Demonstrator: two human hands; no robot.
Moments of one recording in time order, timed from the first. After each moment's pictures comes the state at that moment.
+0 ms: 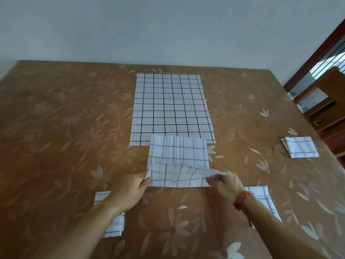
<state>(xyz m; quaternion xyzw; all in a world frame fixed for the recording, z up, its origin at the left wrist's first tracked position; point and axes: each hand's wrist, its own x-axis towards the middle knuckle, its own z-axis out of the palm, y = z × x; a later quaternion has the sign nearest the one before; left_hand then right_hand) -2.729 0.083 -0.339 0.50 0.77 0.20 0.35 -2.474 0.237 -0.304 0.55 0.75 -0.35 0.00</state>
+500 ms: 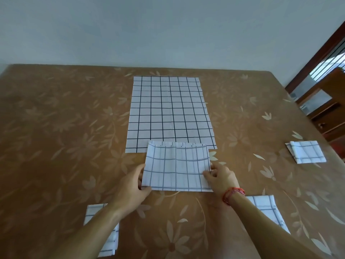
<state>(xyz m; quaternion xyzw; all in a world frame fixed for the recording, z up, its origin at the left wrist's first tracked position) -2.721 0.110 -0.343 0.40 0.77 0.33 0.36 -2.492 0.272 -0.357 0.60 0.72 -0.34 -0.06</state>
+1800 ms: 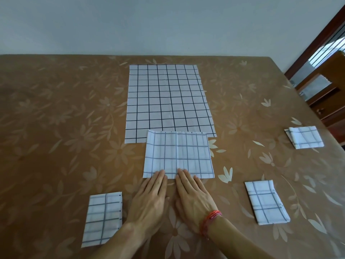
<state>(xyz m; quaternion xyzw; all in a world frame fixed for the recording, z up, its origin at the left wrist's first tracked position) -2.667 0.077 -0.390 0.67 0.74 0.04 0.07 -2.519 0.161 -0.384 0.36 0.93 -0.07 0.03</state>
